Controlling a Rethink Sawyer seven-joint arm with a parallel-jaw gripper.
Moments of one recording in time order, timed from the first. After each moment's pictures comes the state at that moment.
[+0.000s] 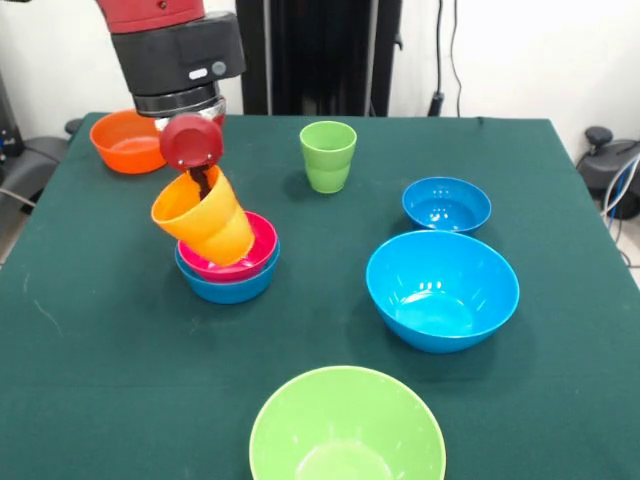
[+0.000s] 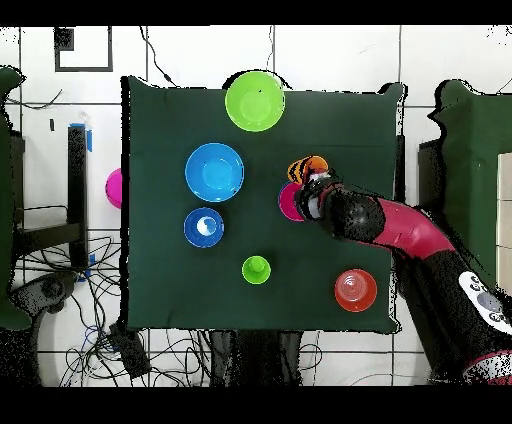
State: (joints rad) arm -0.87 -0.60 0.50 1.73 -0.34 0.40 2.84
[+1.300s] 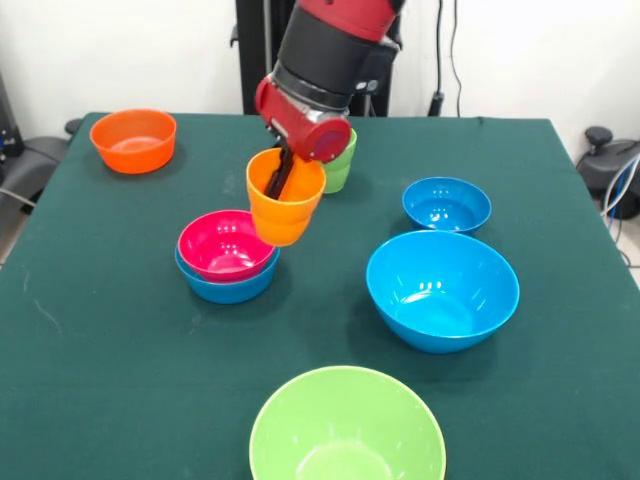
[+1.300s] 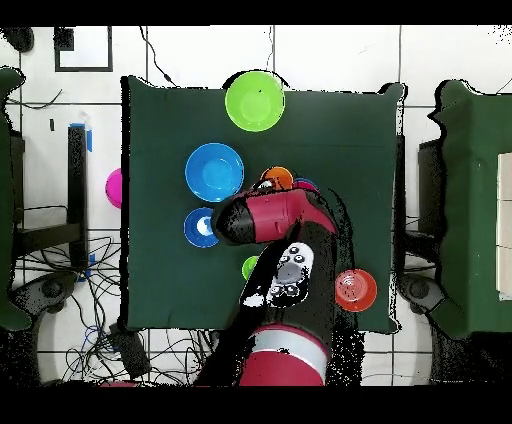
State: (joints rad) arm -0.03 -0.54 -0.26 1.52 -0.37 0.40 2.97
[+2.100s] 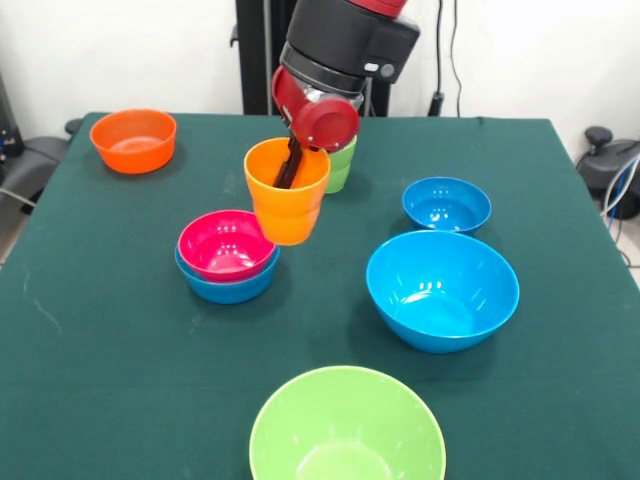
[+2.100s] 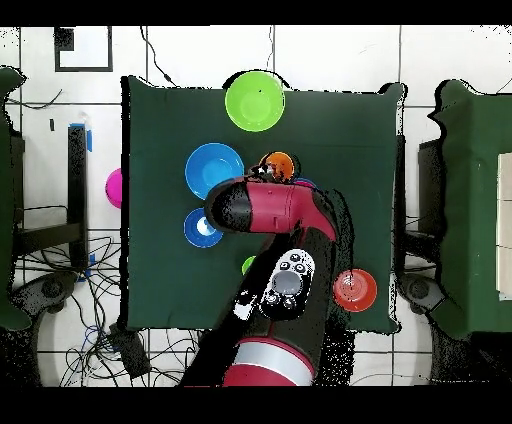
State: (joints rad) arm 0.01 -0.54 -0.35 1.50 -0.06 0.39 3.01
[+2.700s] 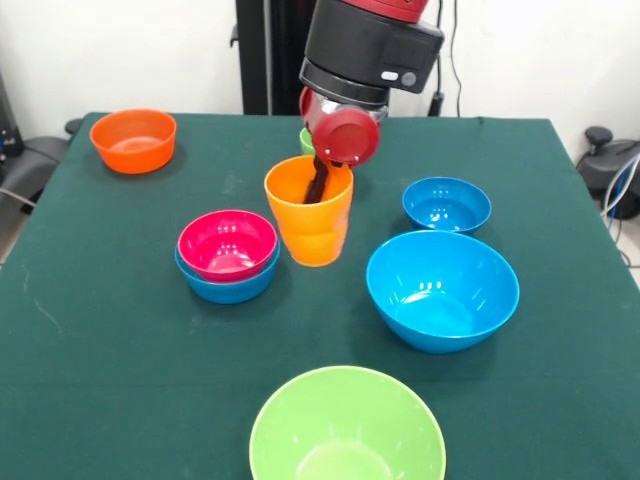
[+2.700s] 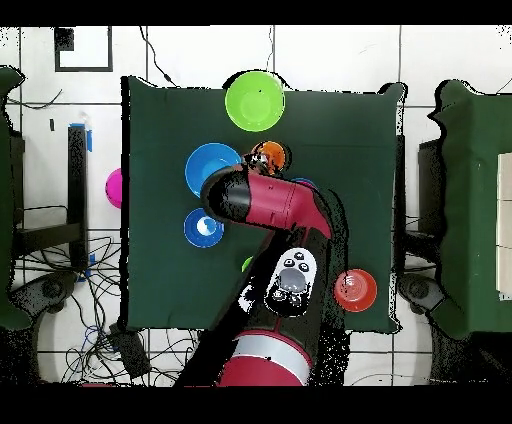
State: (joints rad) arm 0.01 -0.52 -0.33 1.51 0.10 0.36 3.01
